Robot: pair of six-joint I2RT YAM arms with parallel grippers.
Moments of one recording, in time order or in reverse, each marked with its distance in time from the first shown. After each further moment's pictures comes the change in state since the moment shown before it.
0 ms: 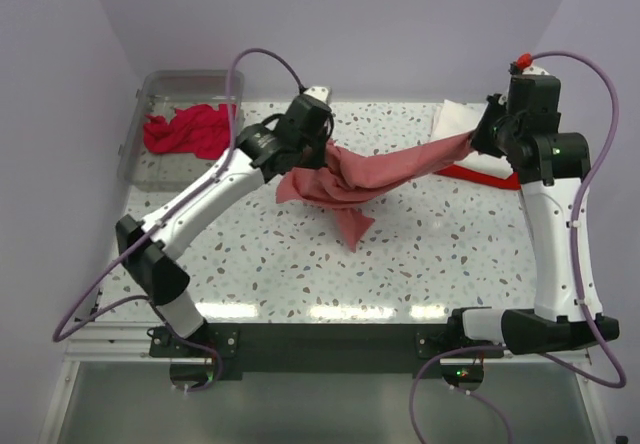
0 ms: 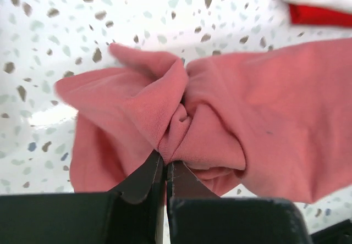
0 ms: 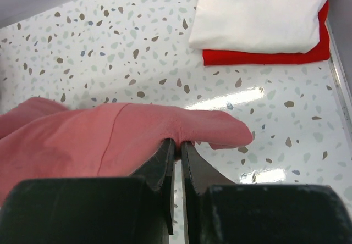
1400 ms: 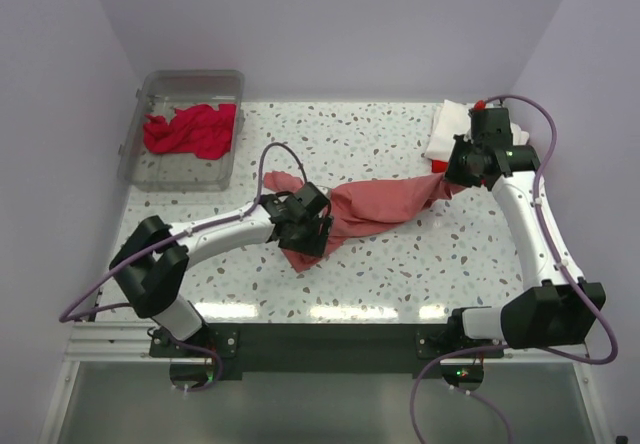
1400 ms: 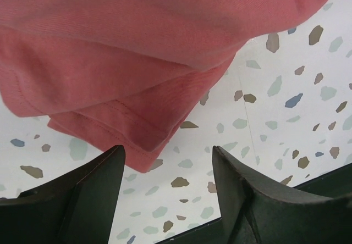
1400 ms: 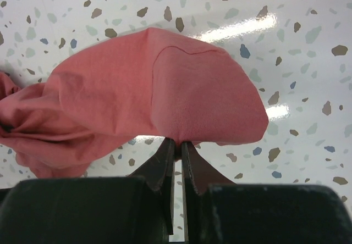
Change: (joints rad) left arm -0.092 -0.130 -0.694 0.190 0.219 -0.090; right arm 0.000 0.021 -0.418 0.164 -0.108 0.020
